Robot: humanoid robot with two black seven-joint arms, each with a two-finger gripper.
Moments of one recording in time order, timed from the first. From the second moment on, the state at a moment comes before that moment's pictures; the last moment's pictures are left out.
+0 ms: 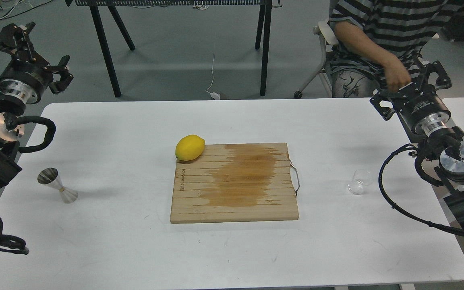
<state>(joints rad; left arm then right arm) -0.96 0.38 -0.66 -0.19 -0.03 -0.49 -0.28 0.58 -0.37 1.14 0.75 0.08 0.36 0.04</state>
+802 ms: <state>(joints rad) -1.01 0.42 -0.64 -0.21 0.00 -0.49 -0.27 0.59 -0.38 1.14 0.75 0.08 0.36 0.04</state>
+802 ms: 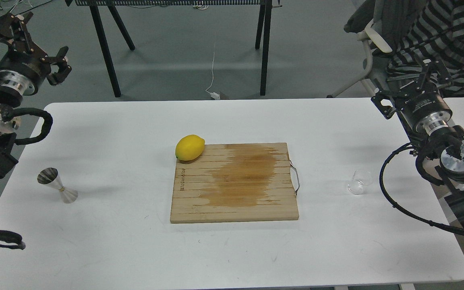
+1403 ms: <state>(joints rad) -1.00 1.04 -0.43 -1.17 0.73 -0.41 -0.26 0.58 -0.36 1.14 0.73 0.08 0.37 0.05</state>
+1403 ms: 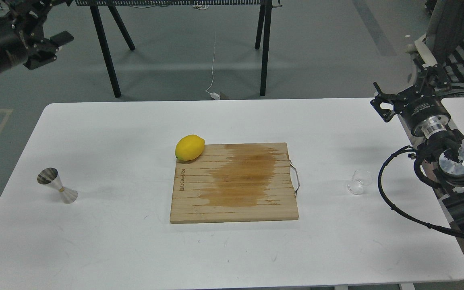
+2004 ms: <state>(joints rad) -0.79 1.46 -0.23 -1.61 1.24 -0.07 -0.27 0.58 -0.36 1.16 0.74 0.08 0.44 0.05</state>
